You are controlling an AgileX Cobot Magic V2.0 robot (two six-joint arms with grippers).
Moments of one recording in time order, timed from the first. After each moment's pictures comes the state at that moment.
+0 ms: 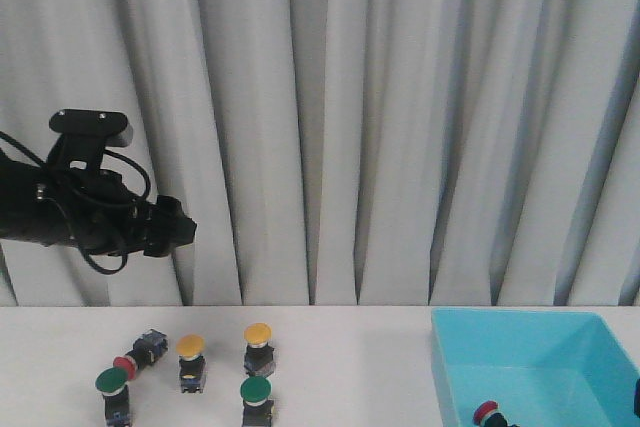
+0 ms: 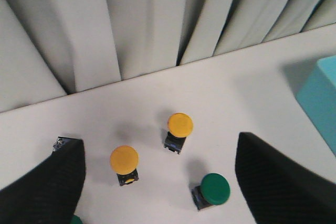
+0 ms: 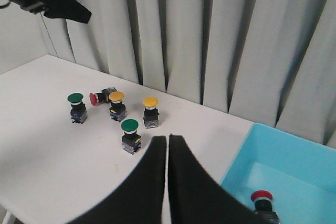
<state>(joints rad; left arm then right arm) -0.20 1.67 -1.54 -0.24 0.63 0.22 -0.01 0.55 -0.70 0.83 0.68 -0.81</state>
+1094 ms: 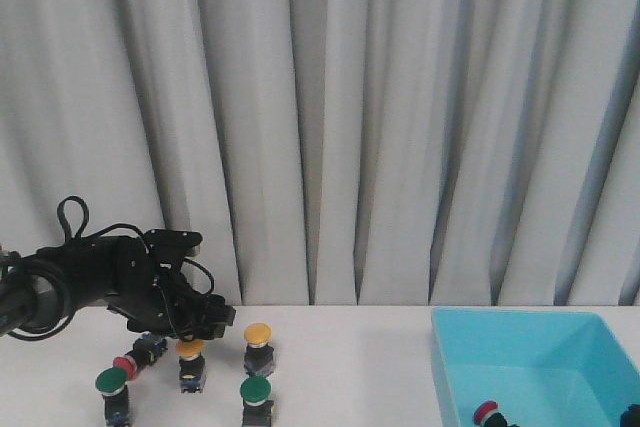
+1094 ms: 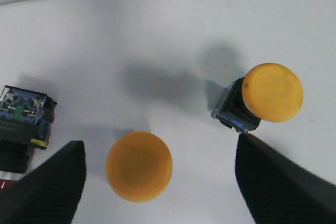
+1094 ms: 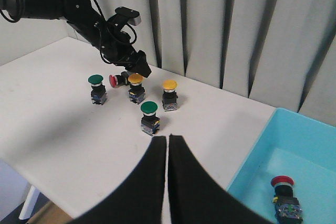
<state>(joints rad) -0.20 2.21 -1.78 -0.15 0.64 0.13 -0.01 0.55 -0.70 0.83 0.76 -0.81</state>
